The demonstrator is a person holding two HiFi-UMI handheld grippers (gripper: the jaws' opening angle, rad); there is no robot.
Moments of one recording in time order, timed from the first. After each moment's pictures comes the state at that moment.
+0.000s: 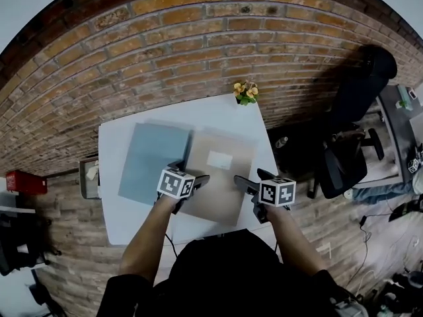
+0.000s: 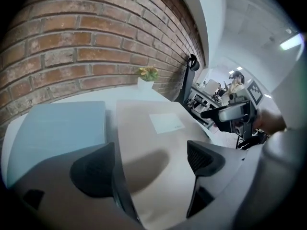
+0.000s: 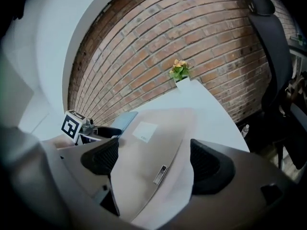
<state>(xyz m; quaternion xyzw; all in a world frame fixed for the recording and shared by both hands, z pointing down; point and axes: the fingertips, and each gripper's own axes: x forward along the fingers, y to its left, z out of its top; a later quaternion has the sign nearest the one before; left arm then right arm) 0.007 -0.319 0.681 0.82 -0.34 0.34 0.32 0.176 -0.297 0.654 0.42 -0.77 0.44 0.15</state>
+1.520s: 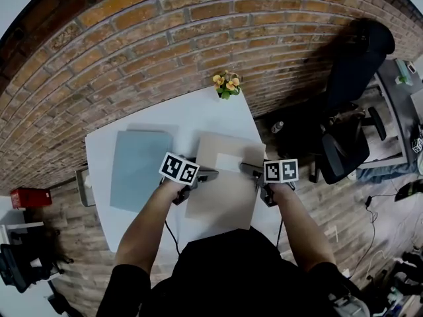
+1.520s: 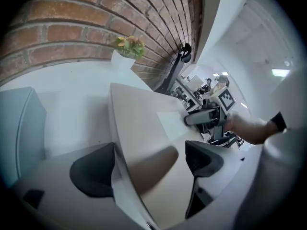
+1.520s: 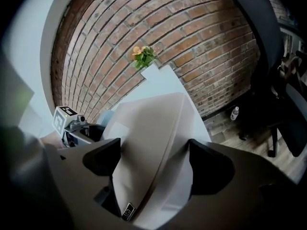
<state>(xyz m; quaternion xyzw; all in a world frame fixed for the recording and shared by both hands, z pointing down) 0.098 -0.329 0.711 0.82 -0.18 0.35 0.42 0.249 -0.326 0.724 0.42 -0.71 0.53 0.18</state>
